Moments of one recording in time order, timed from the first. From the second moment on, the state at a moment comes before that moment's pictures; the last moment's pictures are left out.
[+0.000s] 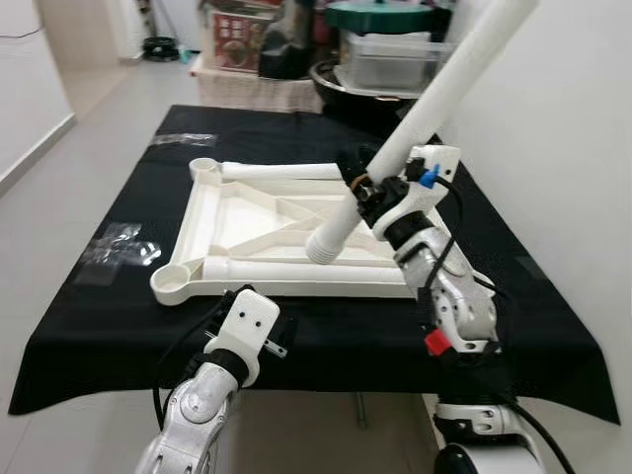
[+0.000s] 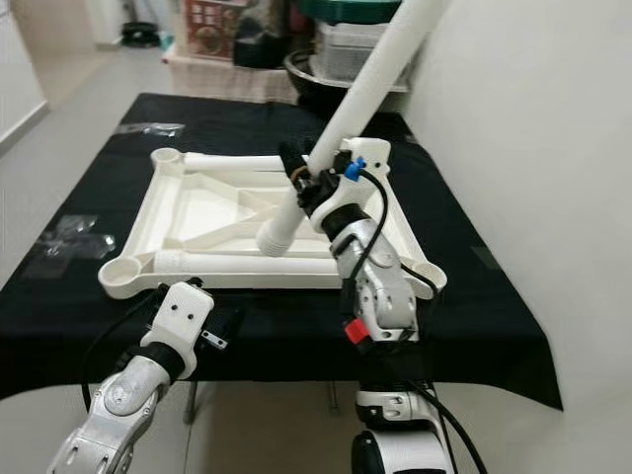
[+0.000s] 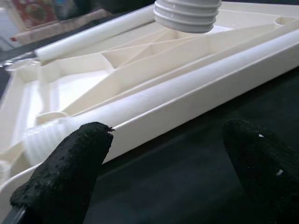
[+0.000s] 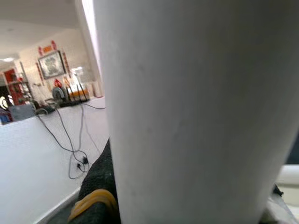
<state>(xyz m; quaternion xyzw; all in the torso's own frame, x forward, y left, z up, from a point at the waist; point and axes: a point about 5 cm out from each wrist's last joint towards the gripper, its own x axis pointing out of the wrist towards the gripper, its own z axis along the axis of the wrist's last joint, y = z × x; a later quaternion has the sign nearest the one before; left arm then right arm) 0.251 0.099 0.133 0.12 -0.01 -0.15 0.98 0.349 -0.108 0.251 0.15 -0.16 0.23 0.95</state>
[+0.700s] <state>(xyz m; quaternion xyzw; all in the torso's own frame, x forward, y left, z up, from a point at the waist) 0.258 0.100 0.141 0.11 -0.02 -0.13 0.99 0.354 -0.119 0.243 0.15 -0.15 0.18 0.96</state>
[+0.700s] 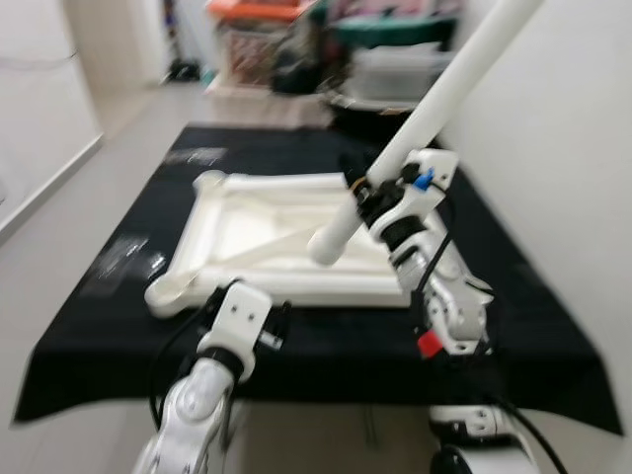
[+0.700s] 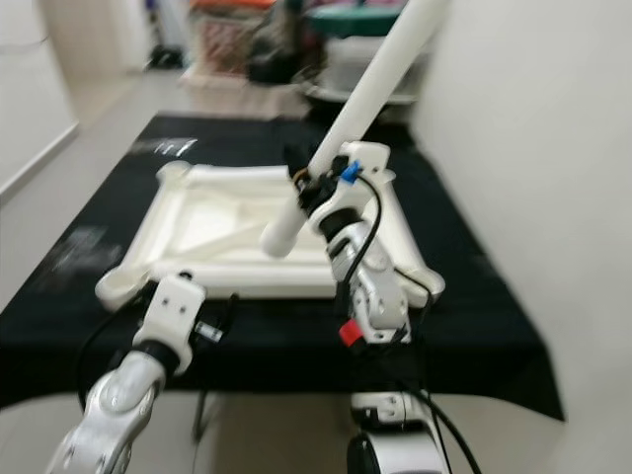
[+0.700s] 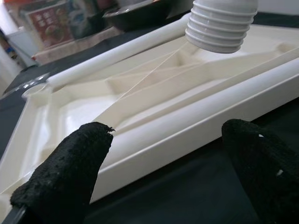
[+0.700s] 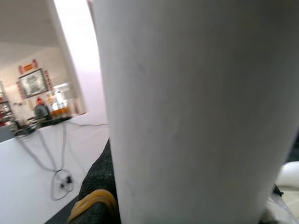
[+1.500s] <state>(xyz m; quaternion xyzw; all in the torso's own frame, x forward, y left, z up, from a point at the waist) 0.259 0.107 0.134 0.09 0.00 -0.11 0.99 0.370 -0.133 0.248 0.10 -0.14 0.19 0.97</state>
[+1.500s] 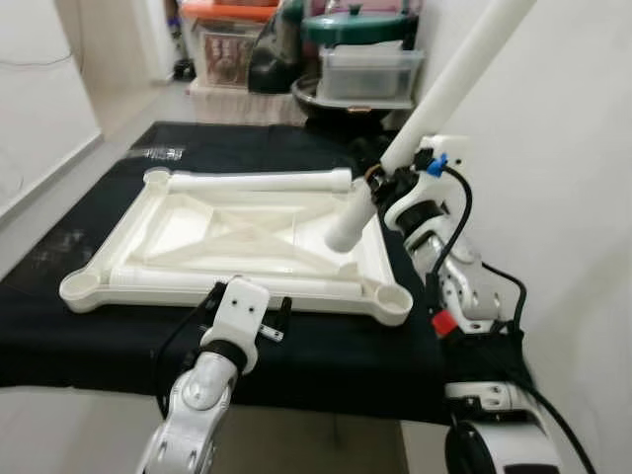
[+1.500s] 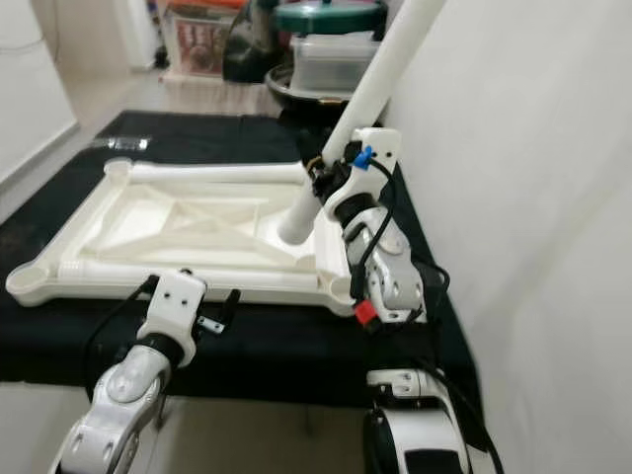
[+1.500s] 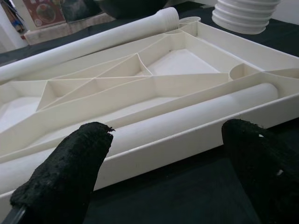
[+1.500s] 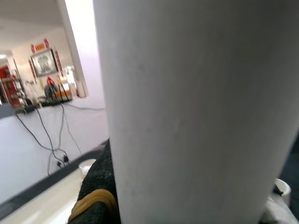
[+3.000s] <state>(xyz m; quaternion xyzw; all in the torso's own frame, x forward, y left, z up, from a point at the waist) 0.203 0.092 0.157 0.06 0.00 -0.20 0.98 0.405 -0.153 0.236 -0.20 -0.14 0.06 0.97</state>
